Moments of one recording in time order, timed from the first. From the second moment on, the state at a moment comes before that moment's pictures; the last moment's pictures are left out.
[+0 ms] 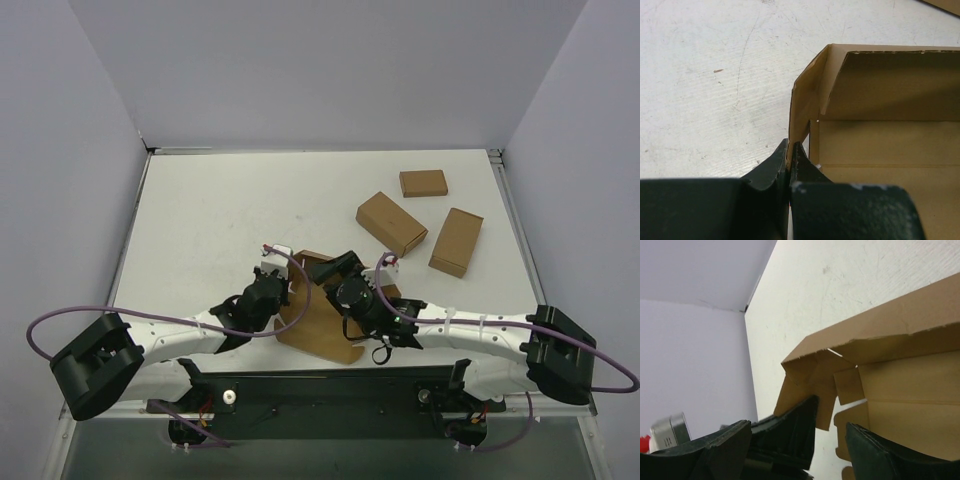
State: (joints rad) left arm -0.92 1.24 0.40 0.40 -0.57 -0.29; right arm 1.14 1.27 0.64 0.10 0.65 1.54
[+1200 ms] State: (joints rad) left arm -0.96 1.23 0.37 0.45 -0.57 -0.31; right arm 1.01 1.33 0.53 0.12 0.82 1.70
